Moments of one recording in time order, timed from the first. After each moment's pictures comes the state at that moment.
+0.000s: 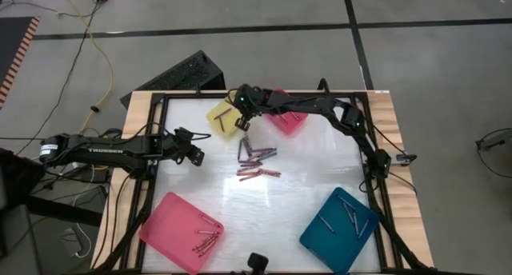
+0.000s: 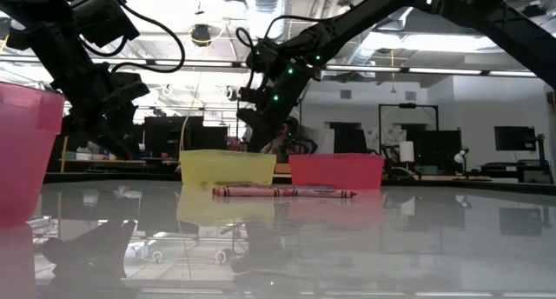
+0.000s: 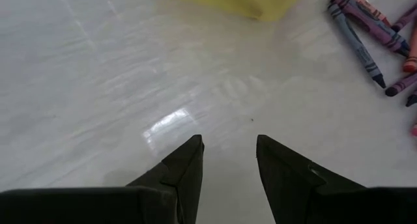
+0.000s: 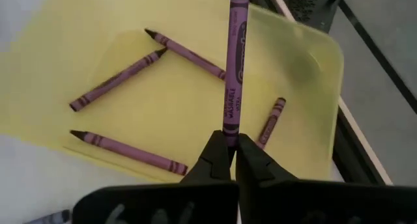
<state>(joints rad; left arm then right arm) 0.17 0.84 0.37 -0.41 -0.35 -0.77 -0.39 2.18 1.83 -0.44 0.13 -0.06</state>
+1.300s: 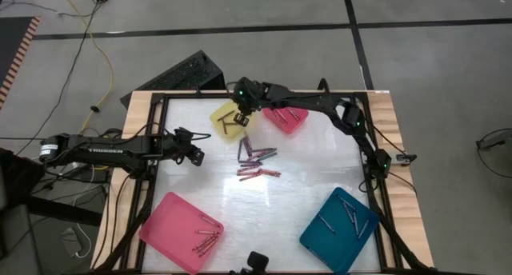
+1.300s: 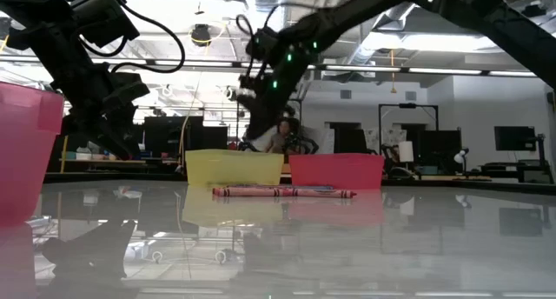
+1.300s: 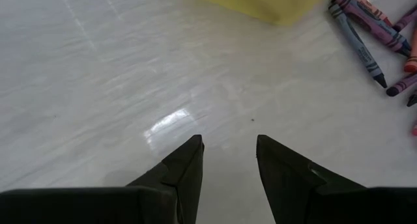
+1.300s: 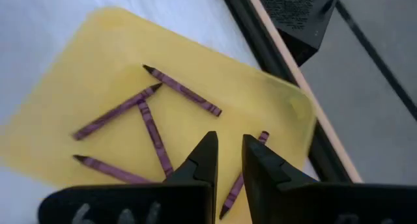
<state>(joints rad) 0.17 0.84 0.37 -0.41 -0.35 -0.77 -0.41 2.18 1.96 -0.59 0.11 -0.06</state>
